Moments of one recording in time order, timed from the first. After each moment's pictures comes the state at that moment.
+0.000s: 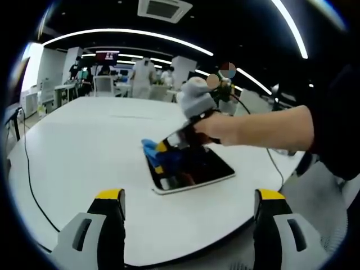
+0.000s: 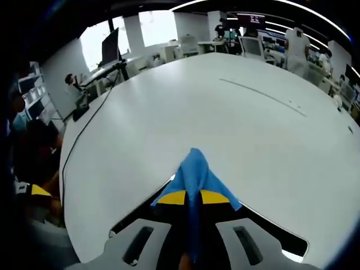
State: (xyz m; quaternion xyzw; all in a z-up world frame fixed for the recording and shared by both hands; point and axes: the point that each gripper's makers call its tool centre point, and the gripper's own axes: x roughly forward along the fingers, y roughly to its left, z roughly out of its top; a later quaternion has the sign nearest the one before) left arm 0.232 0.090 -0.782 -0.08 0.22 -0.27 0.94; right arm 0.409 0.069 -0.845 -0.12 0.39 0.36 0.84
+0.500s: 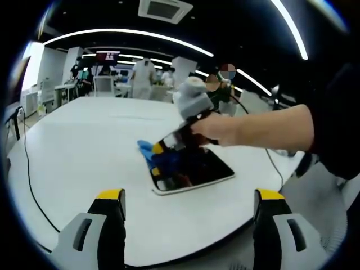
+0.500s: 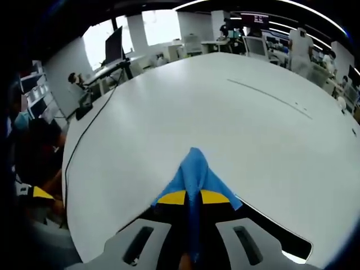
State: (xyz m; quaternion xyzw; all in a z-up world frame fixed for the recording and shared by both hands) left arm 0.231 0.090 -0.779 -0.08 0.22 -0.26 0.94; right arm 0.401 0.079 -0.844 -0.12 0.39 0.37 0.83
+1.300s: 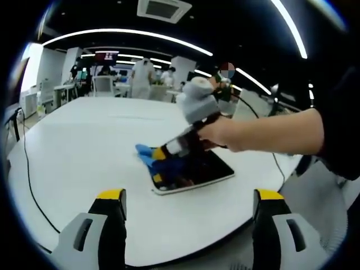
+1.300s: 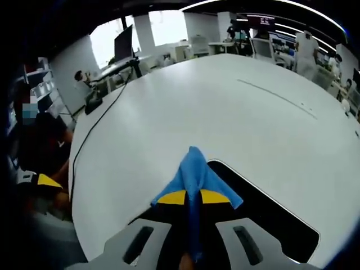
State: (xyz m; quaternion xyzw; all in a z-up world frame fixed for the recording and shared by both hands) left arm 0.231 0.090 -0.780 -0.07 0.22 -0.27 0.94; right arm 0.408 0.074 -0.858 -0.12 0.38 0.39 0.83
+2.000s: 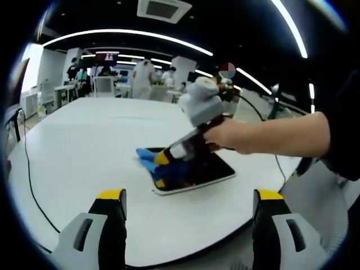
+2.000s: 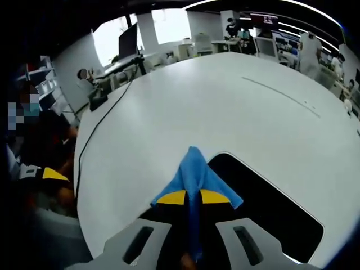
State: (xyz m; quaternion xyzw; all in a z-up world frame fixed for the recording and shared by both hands) left arm 0.232 0.091 -0.780 -0.07 0.22 -0.26 0.94; right arm 0.385 0.079 -0.855 -0.12 0.39 0.40 0.82
